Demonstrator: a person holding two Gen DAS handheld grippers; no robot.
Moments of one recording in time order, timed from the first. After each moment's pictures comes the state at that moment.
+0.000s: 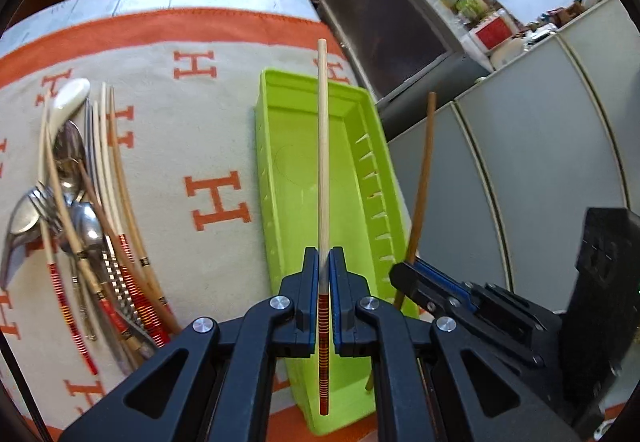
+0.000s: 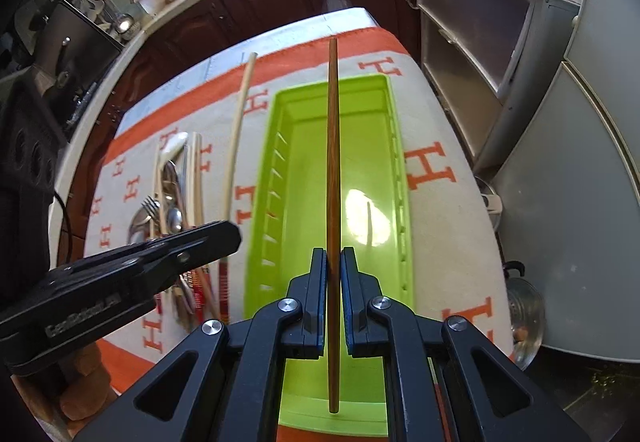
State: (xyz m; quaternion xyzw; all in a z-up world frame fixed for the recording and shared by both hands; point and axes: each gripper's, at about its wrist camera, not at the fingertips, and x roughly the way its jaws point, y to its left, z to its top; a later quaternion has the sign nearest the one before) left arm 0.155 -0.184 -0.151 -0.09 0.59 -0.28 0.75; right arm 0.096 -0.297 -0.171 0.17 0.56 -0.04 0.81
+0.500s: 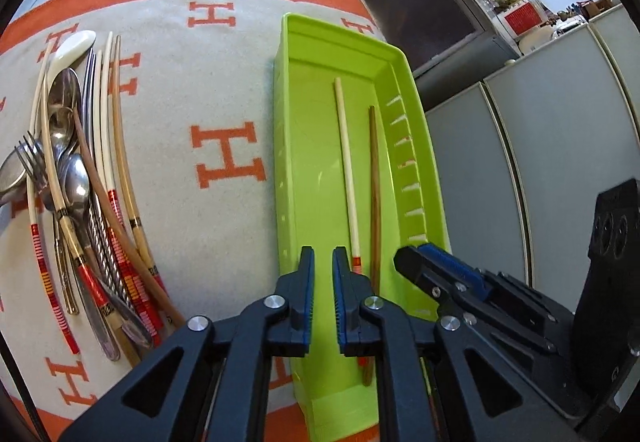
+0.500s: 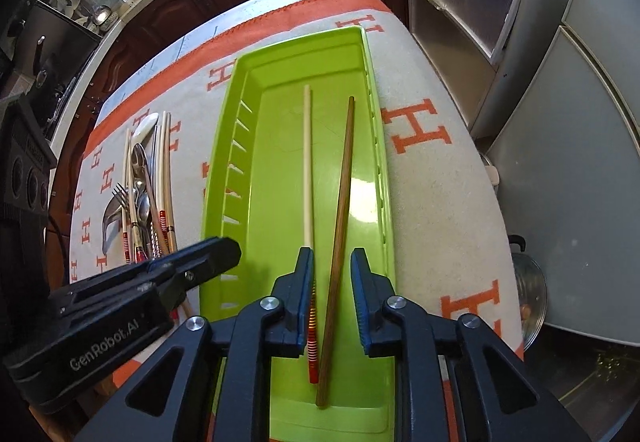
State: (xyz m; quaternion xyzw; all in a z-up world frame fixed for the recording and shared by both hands) left arm 0.137 -0.177 -0.174 -0.08 0.63 -0.25 0.73; right arm 0.104 -0.300 -0.222 0.19 0.60 -0.06 0.78
